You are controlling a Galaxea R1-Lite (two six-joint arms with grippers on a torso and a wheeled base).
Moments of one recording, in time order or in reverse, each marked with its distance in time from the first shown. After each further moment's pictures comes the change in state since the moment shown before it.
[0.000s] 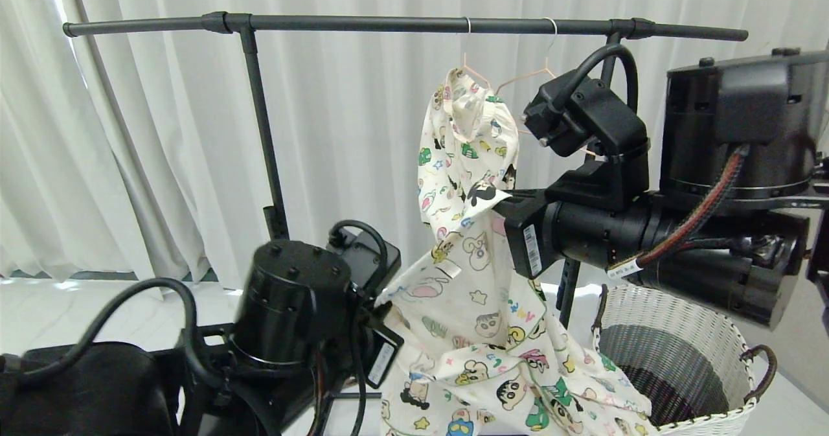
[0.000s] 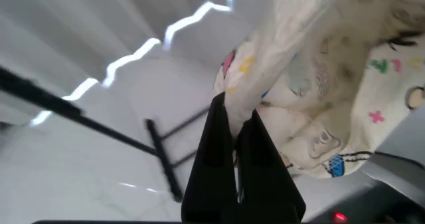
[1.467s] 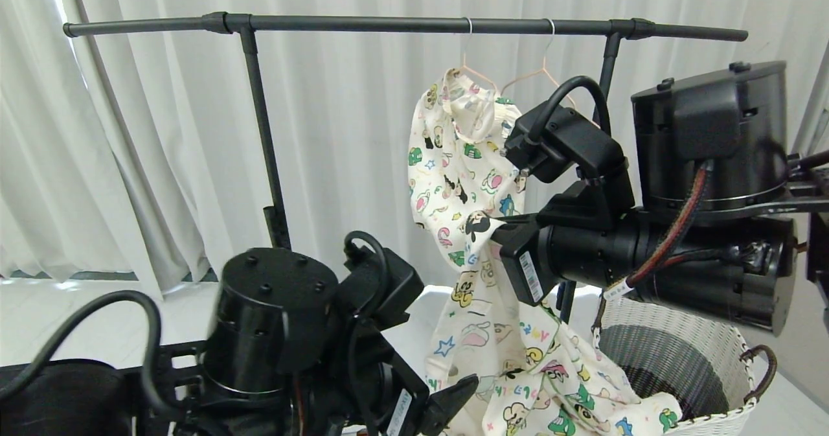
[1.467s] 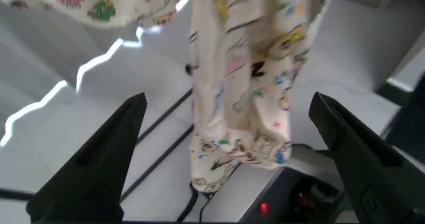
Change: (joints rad) left arm -0.060 -0.034 0.030 -0.003 -0.391 -0.130; right arm 0.012 0.011 -0.042 0.164 0.054 0.003
